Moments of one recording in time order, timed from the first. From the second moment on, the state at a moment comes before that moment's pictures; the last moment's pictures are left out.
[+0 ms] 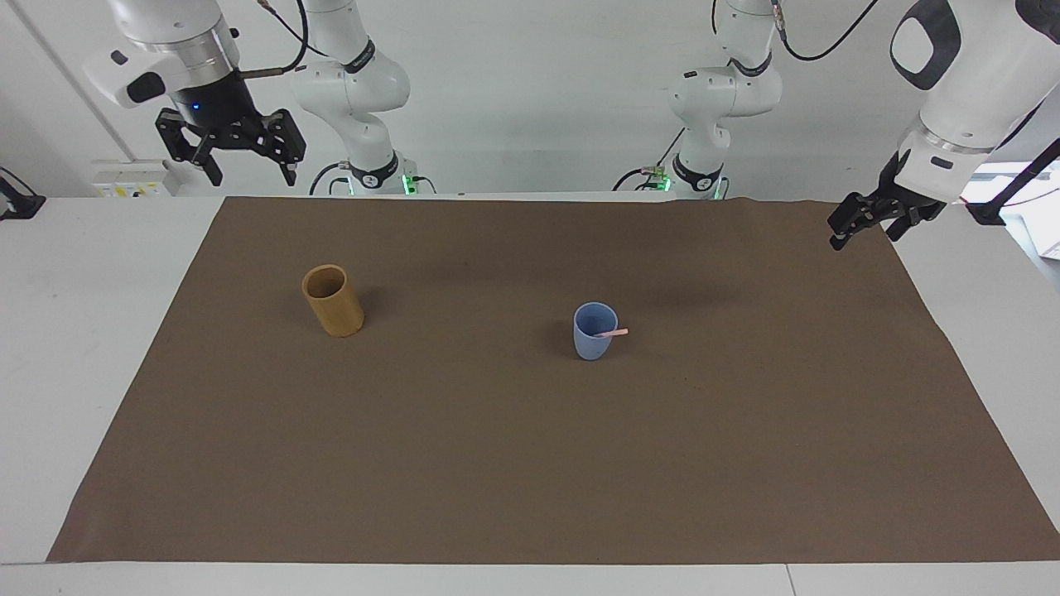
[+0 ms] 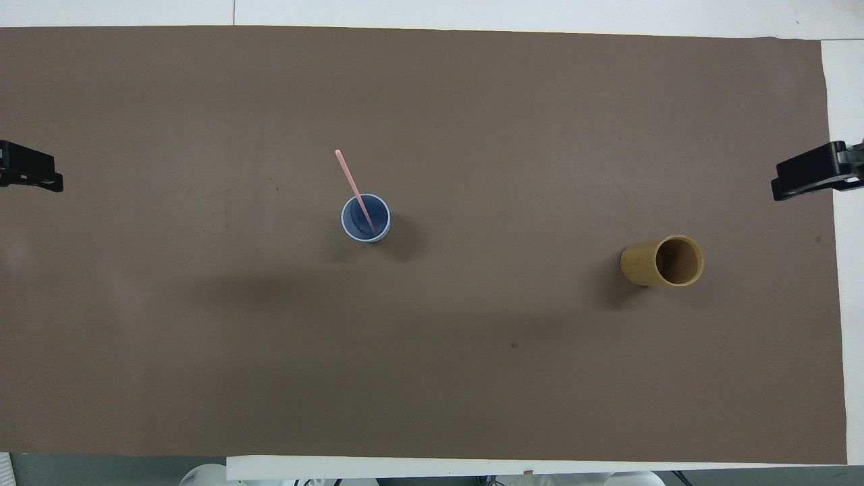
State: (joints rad) left arm -0.02 -0.05 -0.03 -1.68 0.03 1.61 -0.10; right arm 0.04 0.02 -0.01 -1.38 -0.05 1.32 -0.03
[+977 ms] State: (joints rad) left arm -0.02 -0.05 -0.03 -1.68 0.03 1.61 -0.10; right arm -0.01 -0.02 0.00 -1.49 -0.05 1.32 -0.04
